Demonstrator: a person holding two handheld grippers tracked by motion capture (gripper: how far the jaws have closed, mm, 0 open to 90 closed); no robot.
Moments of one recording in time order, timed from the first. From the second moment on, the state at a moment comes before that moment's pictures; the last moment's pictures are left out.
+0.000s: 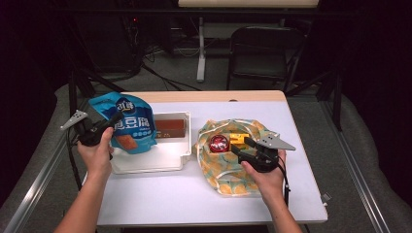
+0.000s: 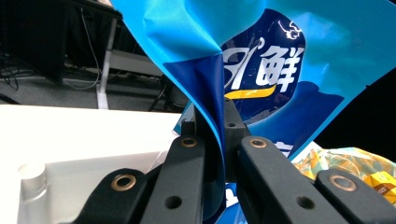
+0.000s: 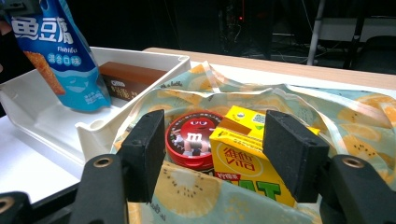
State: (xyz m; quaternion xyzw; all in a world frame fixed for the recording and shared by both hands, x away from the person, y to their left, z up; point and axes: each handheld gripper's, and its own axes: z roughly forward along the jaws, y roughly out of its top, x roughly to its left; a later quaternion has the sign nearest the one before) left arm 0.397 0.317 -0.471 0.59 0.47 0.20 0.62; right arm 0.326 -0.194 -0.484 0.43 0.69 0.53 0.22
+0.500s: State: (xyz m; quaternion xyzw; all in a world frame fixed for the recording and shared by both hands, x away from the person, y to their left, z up) left arm 0.394 0.331 -0.483 0.58 0.49 0.21 0.62; right arm 0.327 -0.199 -0.490 0.44 0.69 0.53 0.22
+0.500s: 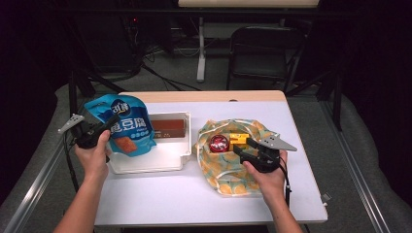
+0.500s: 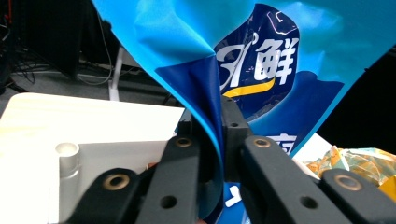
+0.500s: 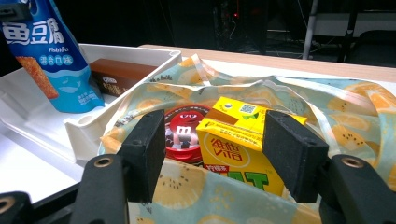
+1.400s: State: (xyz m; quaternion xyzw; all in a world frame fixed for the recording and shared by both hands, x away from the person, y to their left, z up) left arm 0.327 0.310 -0.485 0.59 0.54 0.27 0.54; right arm 0.320 -0.213 -0.495 0.49 0.65 0.53 0.26
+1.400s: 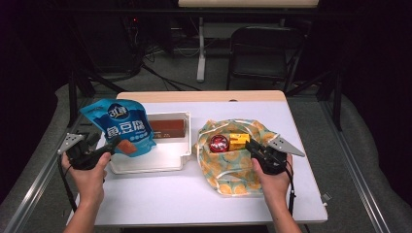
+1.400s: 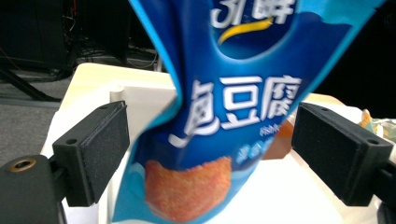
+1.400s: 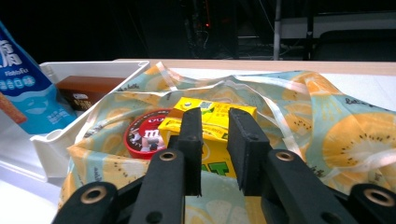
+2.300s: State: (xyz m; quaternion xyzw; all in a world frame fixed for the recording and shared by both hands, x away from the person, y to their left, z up) left arm 0.303 0.237 -0.502 0.66 0.48 0.24 0.53; right arm 0.316 -0.190 -0.522 0.51 0.66 0.48 0.26
